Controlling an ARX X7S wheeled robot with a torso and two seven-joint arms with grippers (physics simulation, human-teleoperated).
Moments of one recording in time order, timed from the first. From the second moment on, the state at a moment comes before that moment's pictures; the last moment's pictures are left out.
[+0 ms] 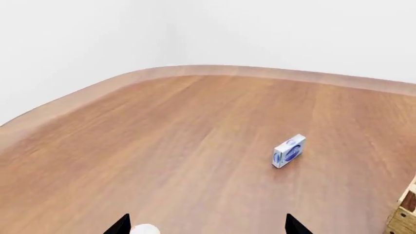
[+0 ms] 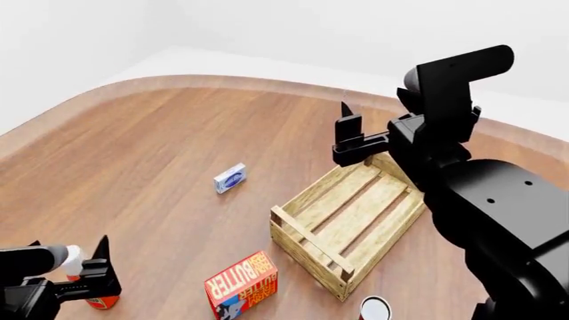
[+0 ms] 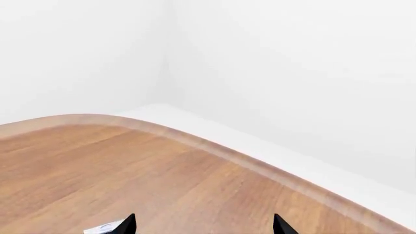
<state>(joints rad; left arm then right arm) 0.08 -0.38 -0.50 0.68 -0.46 -0.90 0.06 0.88 0.29 -0.09 -0.52 0.56 1.33 0.14</state>
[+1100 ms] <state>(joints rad) 0.03 -0.35 -0.45 0.48 -0.38 -0.81 -0.01 0.88 0.29 -0.09 -0.53 0.59 1.35 0.18</state>
